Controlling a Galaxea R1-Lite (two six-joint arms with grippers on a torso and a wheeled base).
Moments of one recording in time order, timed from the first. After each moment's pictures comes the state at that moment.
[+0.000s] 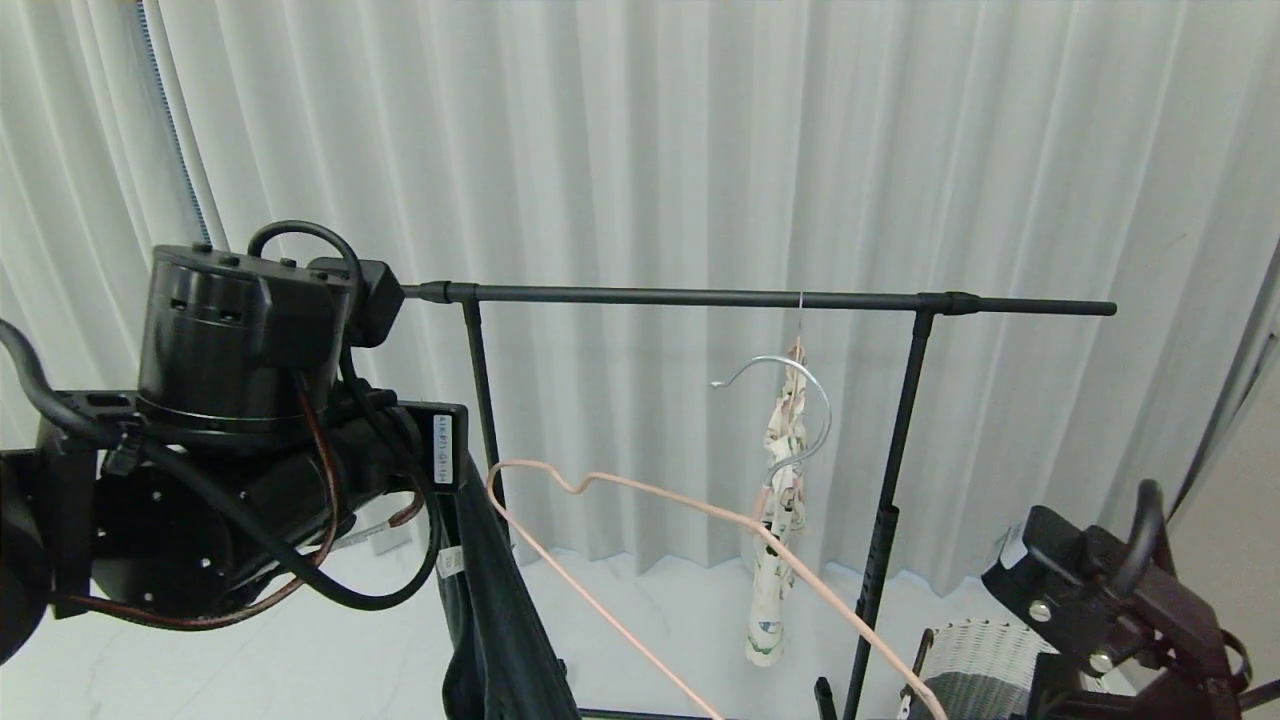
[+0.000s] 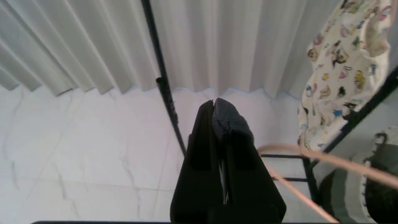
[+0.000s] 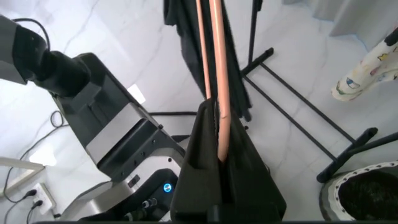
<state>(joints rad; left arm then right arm) -0.56 1.46 -0.88 -0.08 0.51 -0.15 1.24 1.31 -0.68 -0.07 -0.14 0.47</state>
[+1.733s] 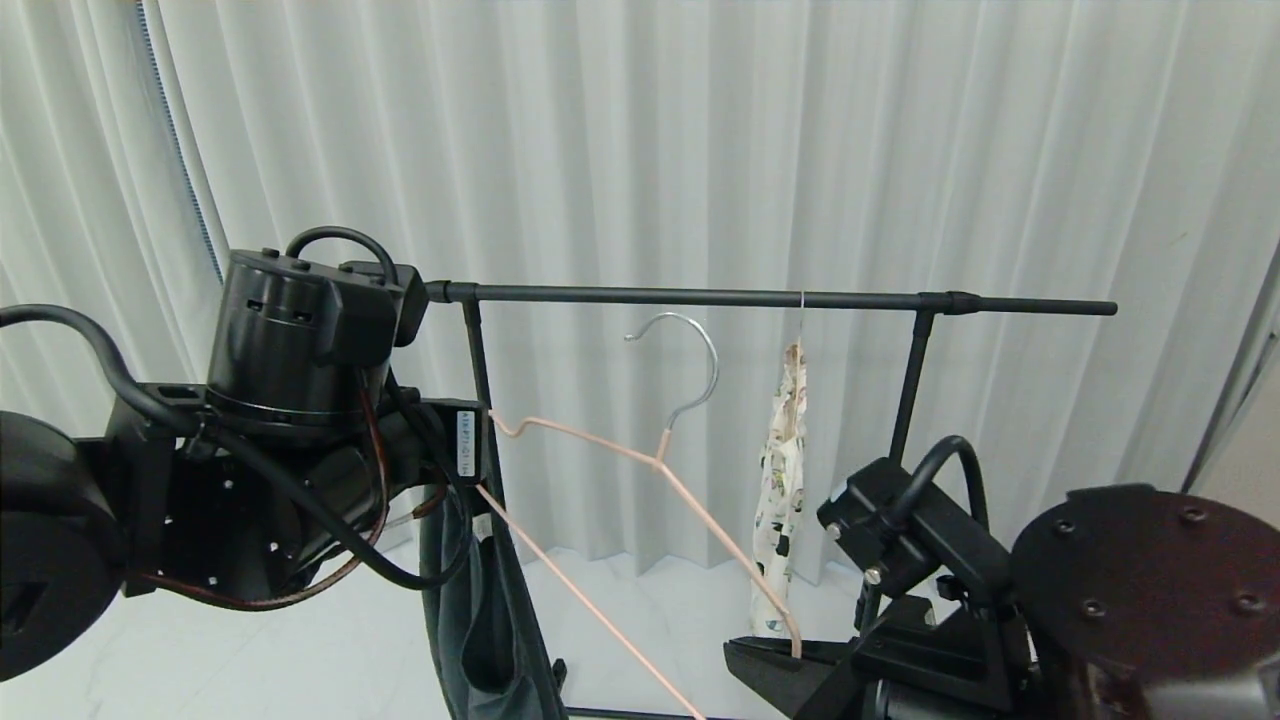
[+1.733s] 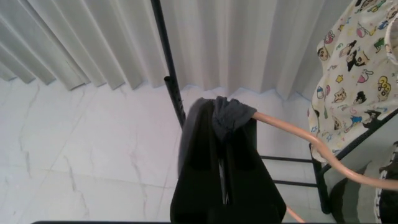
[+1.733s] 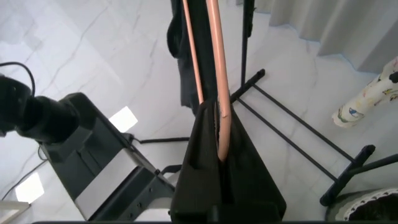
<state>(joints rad) -0.58 1.51 -0.91 -0.08 0.56 -0.16 1.23 1.53 -0.77 -0.28 -0.22 0.47</state>
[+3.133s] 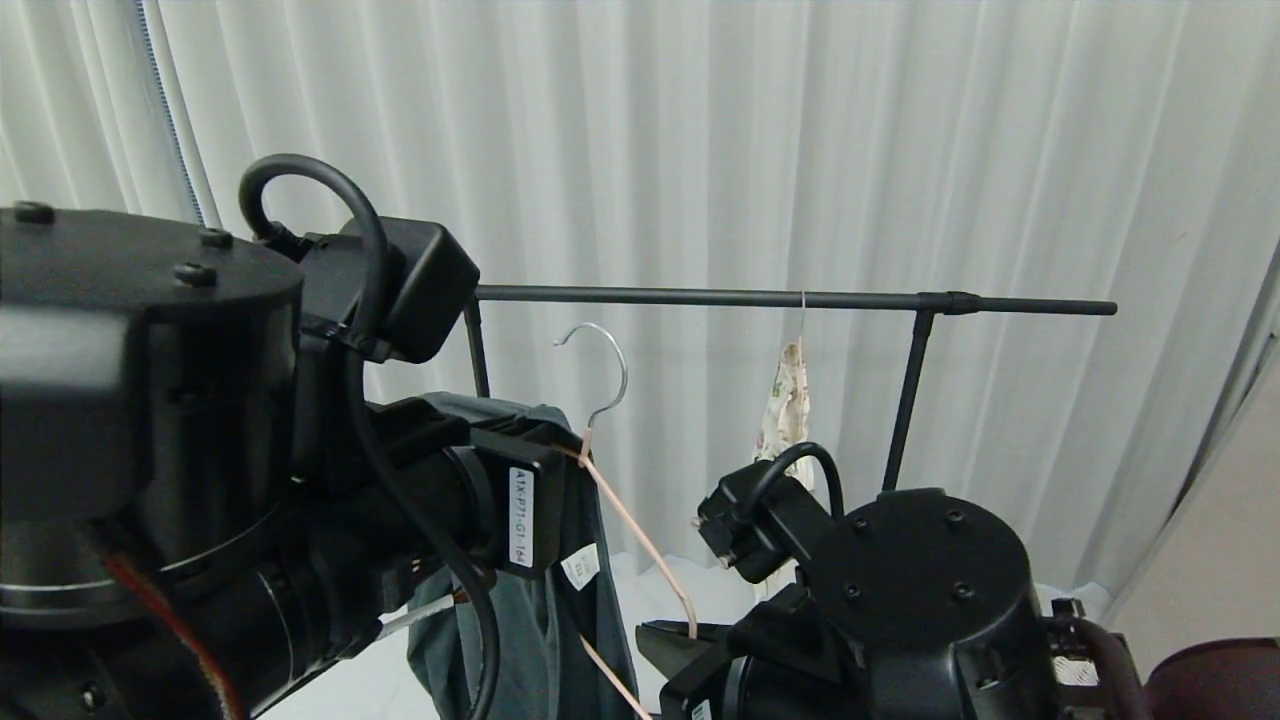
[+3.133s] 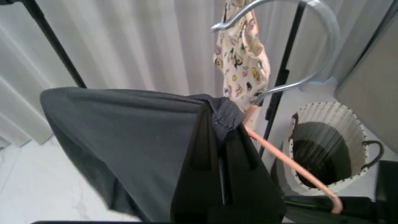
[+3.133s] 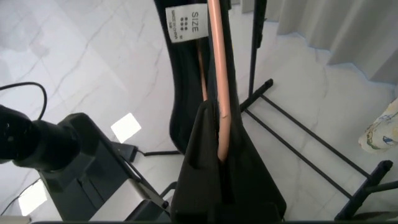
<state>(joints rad) -0.95 1.38 -0.92 -0.08 0.56 -0.16 1.23 1.73 -0.87 -0.40 -0.22 0.47</state>
